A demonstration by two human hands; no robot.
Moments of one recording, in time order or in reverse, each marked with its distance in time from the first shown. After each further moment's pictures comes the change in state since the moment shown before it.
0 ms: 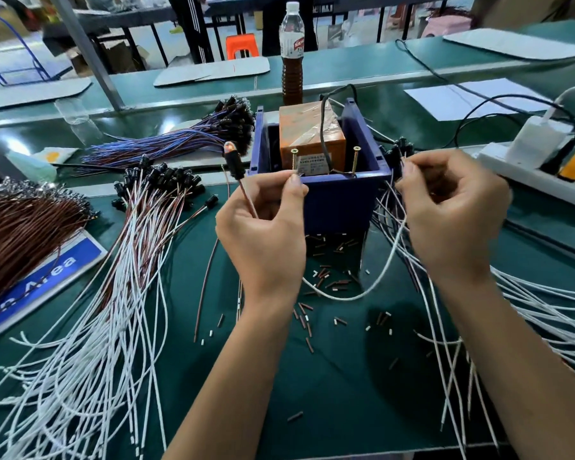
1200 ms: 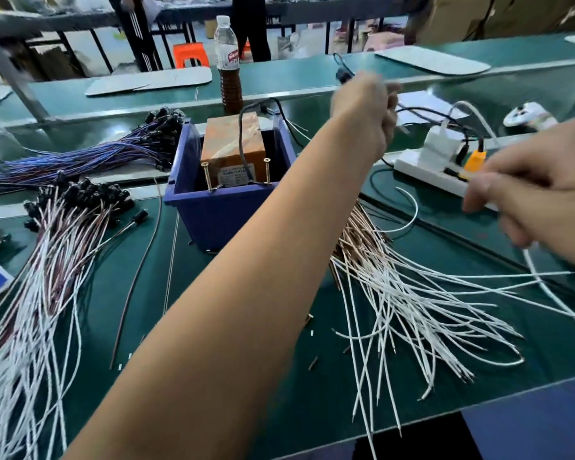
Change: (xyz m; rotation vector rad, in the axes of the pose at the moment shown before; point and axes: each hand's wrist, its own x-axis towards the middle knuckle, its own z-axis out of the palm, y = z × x) left_hand 0.027 0.059 0.219 -0.157 -0.561 -0.794; right_hand 0.070 -0.035 -0.171 -0.544 -0.601 0.026
